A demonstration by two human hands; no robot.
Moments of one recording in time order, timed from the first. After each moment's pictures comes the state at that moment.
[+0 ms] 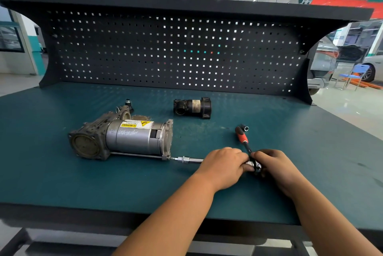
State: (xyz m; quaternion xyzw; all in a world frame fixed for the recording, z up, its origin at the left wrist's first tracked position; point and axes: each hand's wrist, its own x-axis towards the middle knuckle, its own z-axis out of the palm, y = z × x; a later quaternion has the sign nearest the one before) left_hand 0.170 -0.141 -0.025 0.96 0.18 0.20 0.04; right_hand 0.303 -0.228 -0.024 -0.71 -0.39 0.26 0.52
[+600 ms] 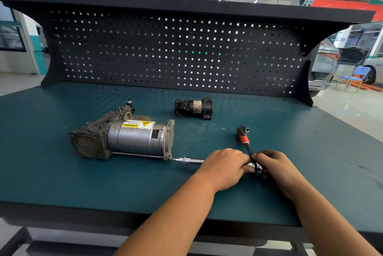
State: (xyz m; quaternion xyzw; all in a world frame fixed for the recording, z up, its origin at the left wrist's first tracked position) left_hand 0.170 -0.140 -0.025 0.97 0.17 0.20 0.05; right_hand 0.303 -0.228 -0.025 -0.72 -0.39 0.25 0.52
